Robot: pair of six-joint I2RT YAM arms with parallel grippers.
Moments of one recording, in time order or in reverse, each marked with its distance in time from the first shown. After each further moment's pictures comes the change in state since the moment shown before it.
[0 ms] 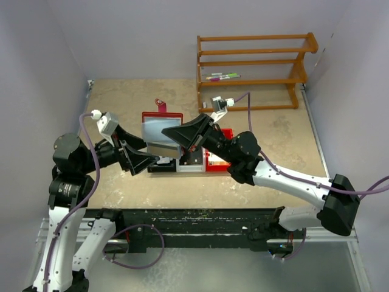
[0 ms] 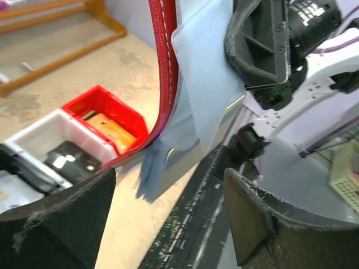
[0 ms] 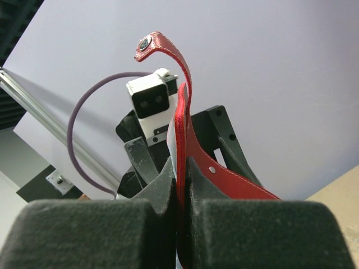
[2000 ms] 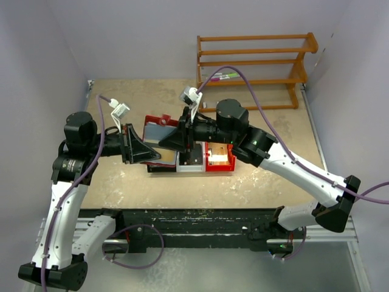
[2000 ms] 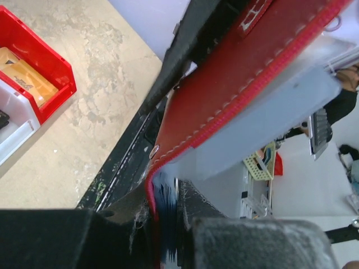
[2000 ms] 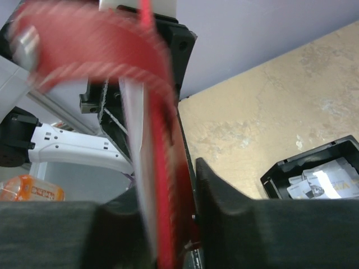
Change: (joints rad) left arm 0.001 0.179 0.116 -0.190 0.208 -0.114; right arm -0.035 0.053 0.494 -1.051 -0.245 -0.688
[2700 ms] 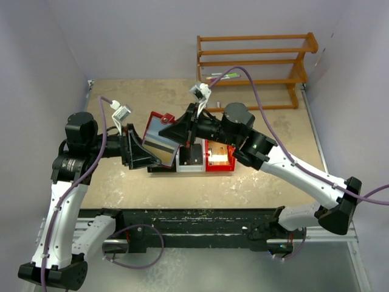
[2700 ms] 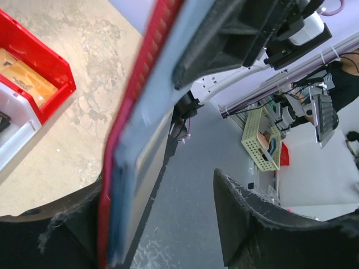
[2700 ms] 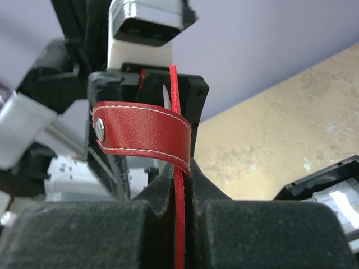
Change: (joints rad) left arm -0.002 0.018 0.029 -0.109 0.029 0.127; right arm -0.013 -0.019 -0.066 0.186 0.053 0.137
